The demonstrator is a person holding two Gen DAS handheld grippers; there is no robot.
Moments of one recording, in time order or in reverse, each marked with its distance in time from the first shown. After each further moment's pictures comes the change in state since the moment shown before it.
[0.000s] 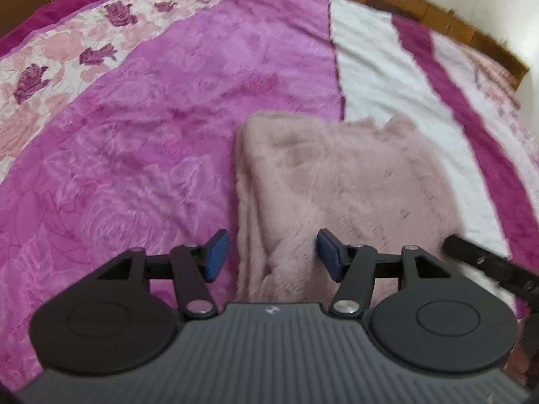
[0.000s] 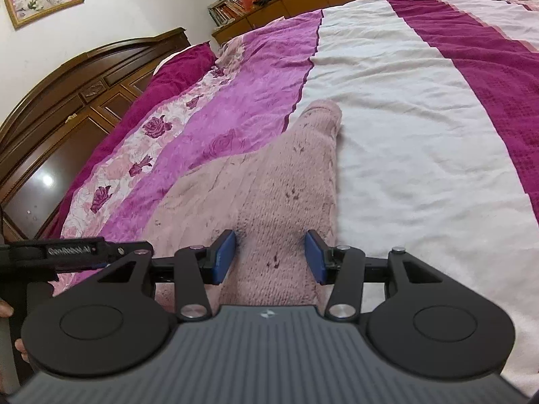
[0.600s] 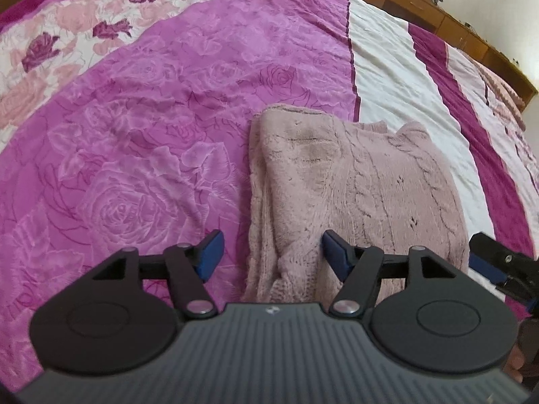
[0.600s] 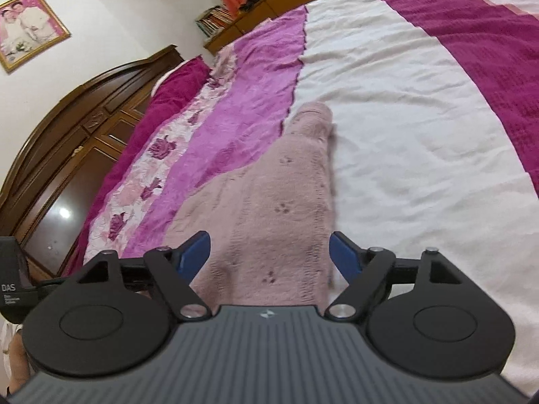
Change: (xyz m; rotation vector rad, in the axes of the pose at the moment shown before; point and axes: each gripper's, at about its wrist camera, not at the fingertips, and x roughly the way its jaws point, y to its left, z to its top) left arm 0.004 0.017 0.004 -0.116 0.022 -0.039; right arm -0.001 -0.025 0.013 0.153 0.002 0.056
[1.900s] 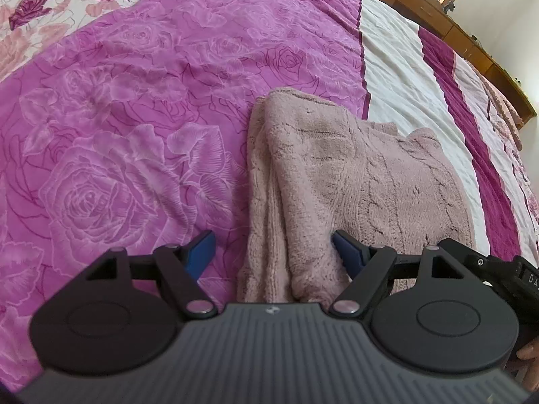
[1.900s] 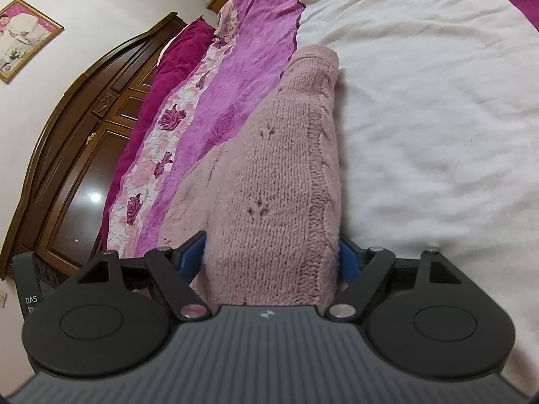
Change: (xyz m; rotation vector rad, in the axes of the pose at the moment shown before) left arm 0.037 0.013 0.006 -0.093 0.048 -0.058; right arm 0.072 -0.033 0.019 0.110 0.189 0.127
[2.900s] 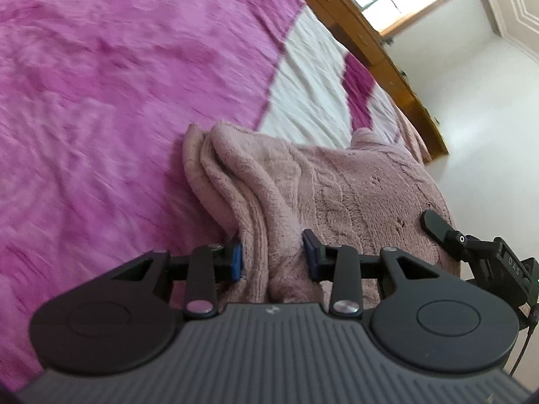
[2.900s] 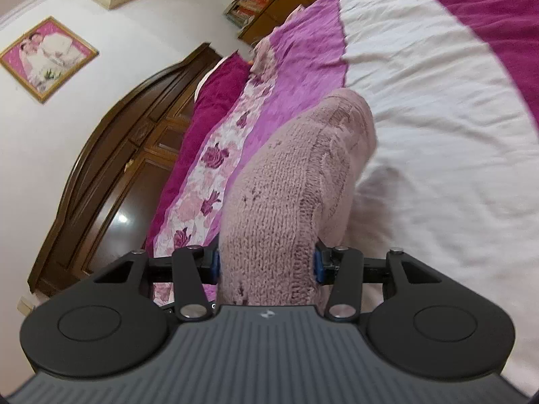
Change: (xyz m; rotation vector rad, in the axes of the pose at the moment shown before) left arm -0.023 -0.026 -0.004 -0.152 0.008 -0.406; right arm -0.094 0.056 0.045 -0.016 -0.111 0.089
